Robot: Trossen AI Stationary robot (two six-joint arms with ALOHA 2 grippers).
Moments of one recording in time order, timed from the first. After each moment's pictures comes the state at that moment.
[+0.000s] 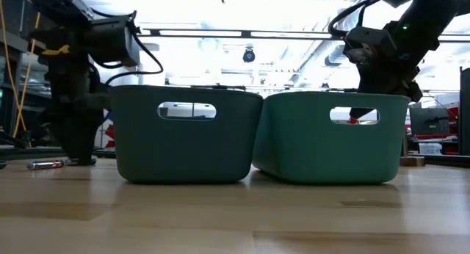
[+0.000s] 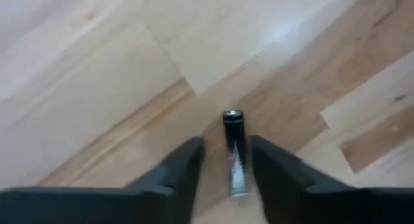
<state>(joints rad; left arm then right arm) 0.01 1.37 0.52 -0.60 -0.10 -0.94 0.23 1.20 0.66 -0.49 0.36 1.03</state>
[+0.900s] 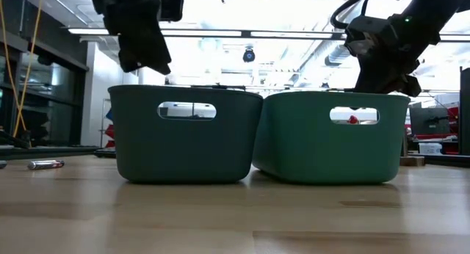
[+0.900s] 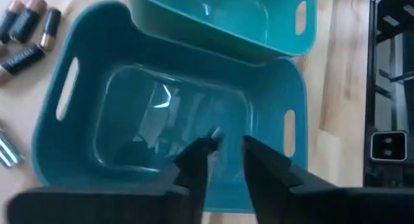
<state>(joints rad) -0.18 1.36 0.92 -0.43 -0.01 -0.59 0.23 1.15 0.66 -0.49 0.36 1.01</state>
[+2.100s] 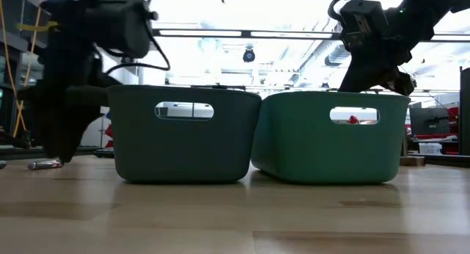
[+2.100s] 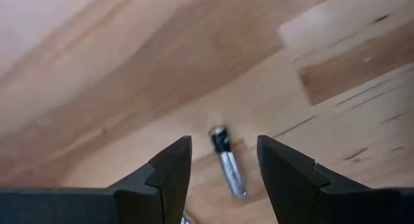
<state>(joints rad) -0.21 1.55 0.79 -0.88 -0.06 -1.26 0.23 1.15 0.66 -0.37 0.33 1.05</state>
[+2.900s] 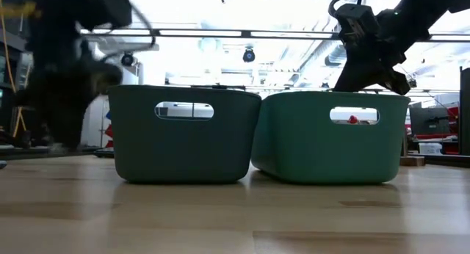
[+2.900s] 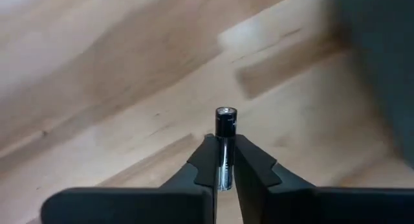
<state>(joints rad) -0.25 1.35 0.68 -0.70 -0.07 -1.32 0.21 1.15 0.66 -0.36 0.39 1.05</state>
